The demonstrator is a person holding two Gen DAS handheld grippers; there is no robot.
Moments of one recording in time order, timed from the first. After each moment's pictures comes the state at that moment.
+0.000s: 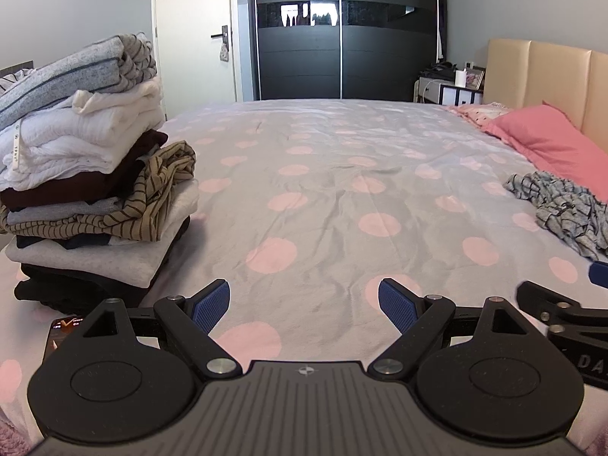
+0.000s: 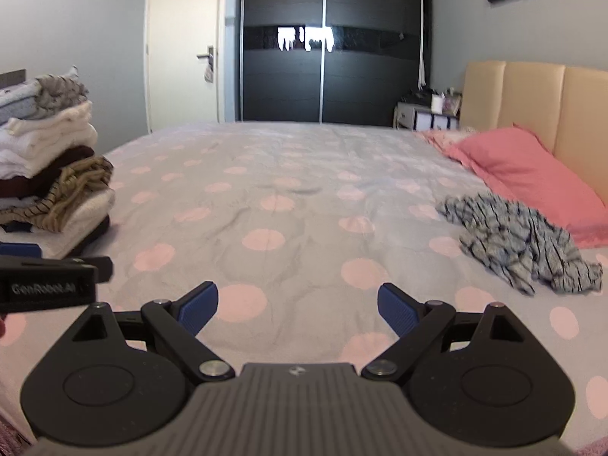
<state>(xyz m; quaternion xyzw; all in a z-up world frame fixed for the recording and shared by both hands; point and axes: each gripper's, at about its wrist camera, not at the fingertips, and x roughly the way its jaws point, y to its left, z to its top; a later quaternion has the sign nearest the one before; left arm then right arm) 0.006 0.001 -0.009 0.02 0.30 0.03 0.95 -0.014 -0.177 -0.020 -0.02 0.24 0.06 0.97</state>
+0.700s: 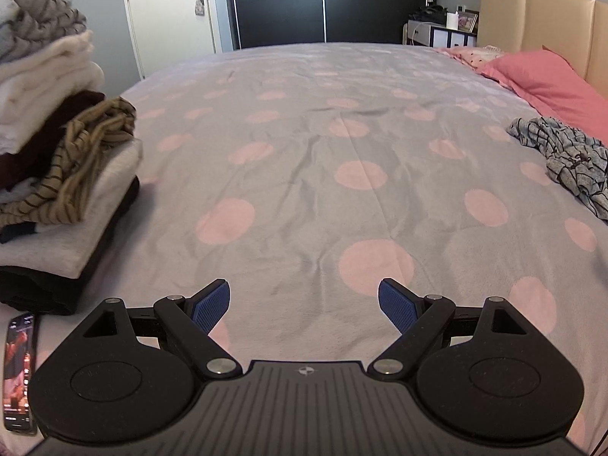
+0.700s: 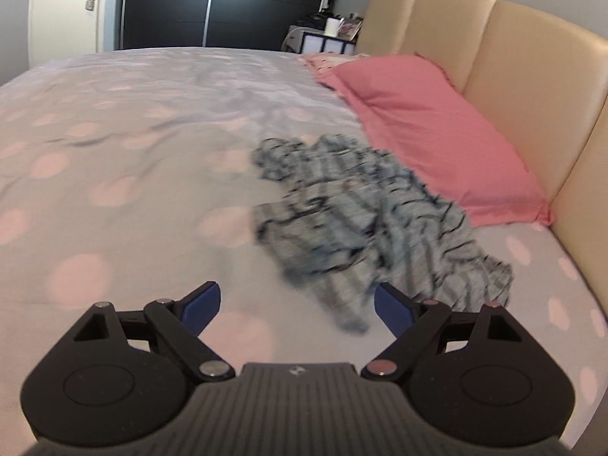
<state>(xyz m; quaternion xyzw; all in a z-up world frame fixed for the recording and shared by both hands) 0.072 -0.030 -0.055 0.03 0.38 0.01 0.92 0.177 -0.406 -0.045 -0.07 0.35 -0.11 0.93</state>
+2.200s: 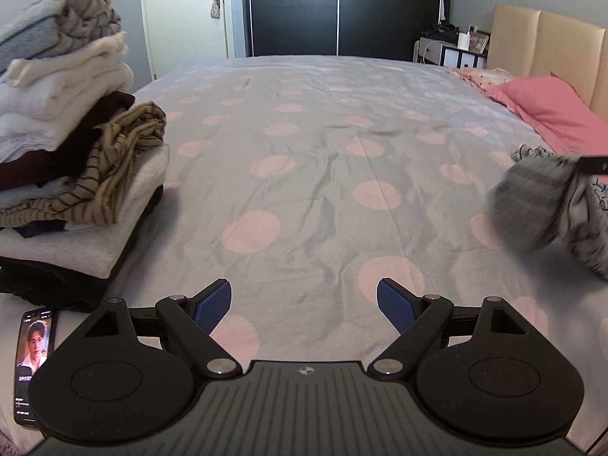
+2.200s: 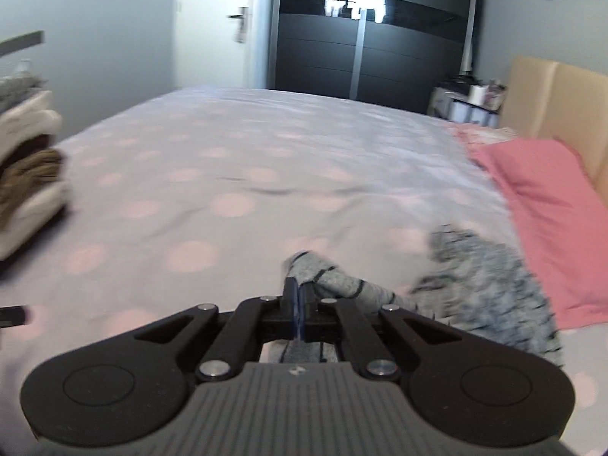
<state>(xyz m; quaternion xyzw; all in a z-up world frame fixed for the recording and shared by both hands) 0.051 0.001 -0.024 0.01 0.36 0.02 0.93 0.126 -0.287 0.015 -0.07 0.30 0.15 0.94</state>
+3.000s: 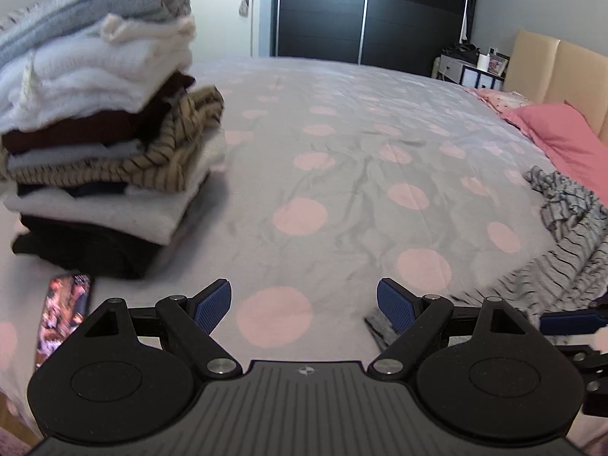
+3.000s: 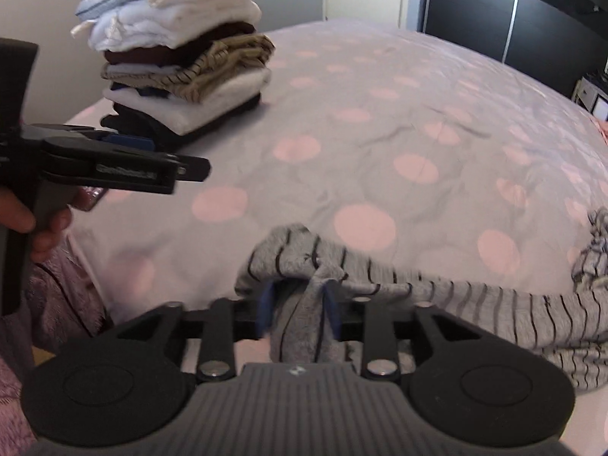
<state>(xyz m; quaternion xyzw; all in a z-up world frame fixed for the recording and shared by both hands) 0.015 0.053 -0.021 -0.05 0.36 0.03 0.93 0.022 -0.166 -0.020 -0.14 0.39 0.33 0.85</state>
